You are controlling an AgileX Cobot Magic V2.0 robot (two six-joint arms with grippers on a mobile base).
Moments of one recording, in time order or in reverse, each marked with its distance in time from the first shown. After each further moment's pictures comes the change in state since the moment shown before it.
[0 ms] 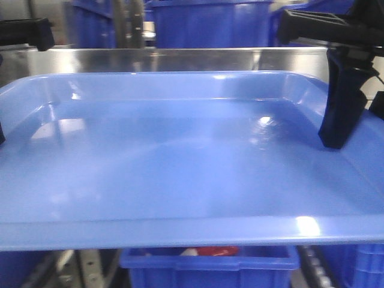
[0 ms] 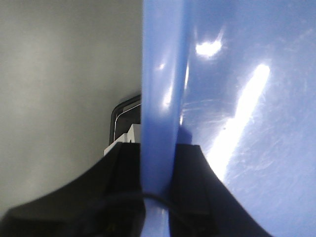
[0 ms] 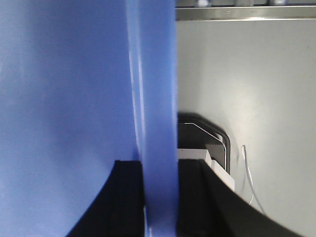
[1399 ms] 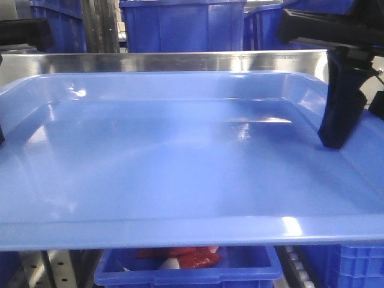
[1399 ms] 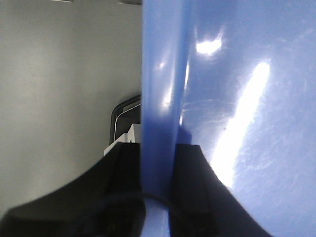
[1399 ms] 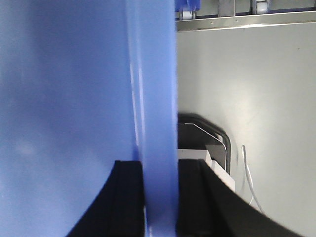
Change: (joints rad) left arm 0.000 0.000 0.000 0.000 0.000 0.000; right arm 0.000 0.000 0.000 0.000 -0.002 0.001
